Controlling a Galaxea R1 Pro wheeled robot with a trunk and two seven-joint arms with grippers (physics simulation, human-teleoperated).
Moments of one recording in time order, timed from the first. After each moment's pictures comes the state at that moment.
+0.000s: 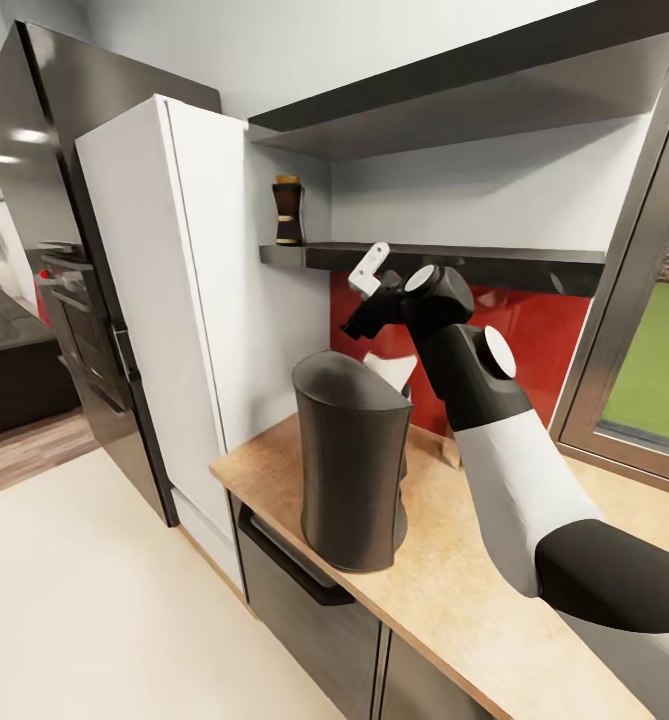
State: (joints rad) left arm -0.09 0.18 0.18 -0.31 -0.08 -0.07 -0.12; right arm -1.27 0.17 0.25 -1.21 0.92 0.73 0.88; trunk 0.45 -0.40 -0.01
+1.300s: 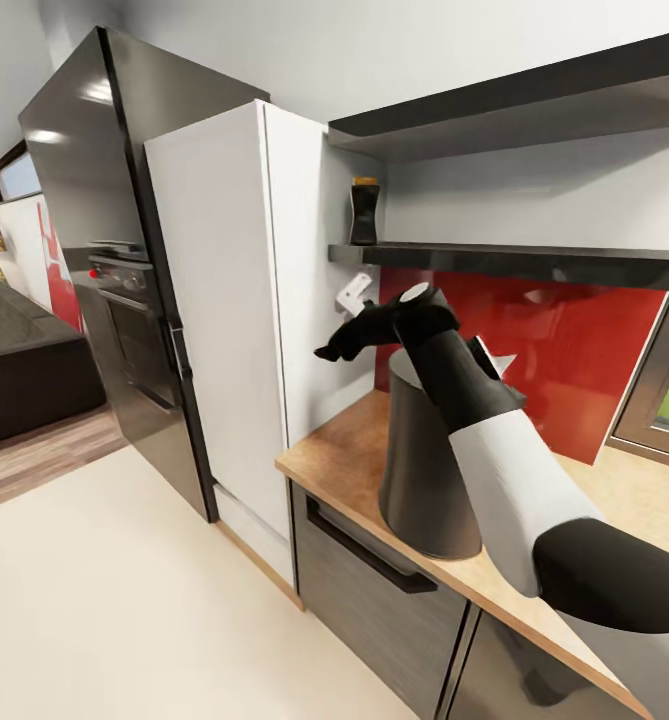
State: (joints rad) left arm -0.09 0.18 0.18 -0.31 -0.08 -0.07 -0.12; right arm -1.27 0.17 0.25 -1.07 0.62 0.74 0.89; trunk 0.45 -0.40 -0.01
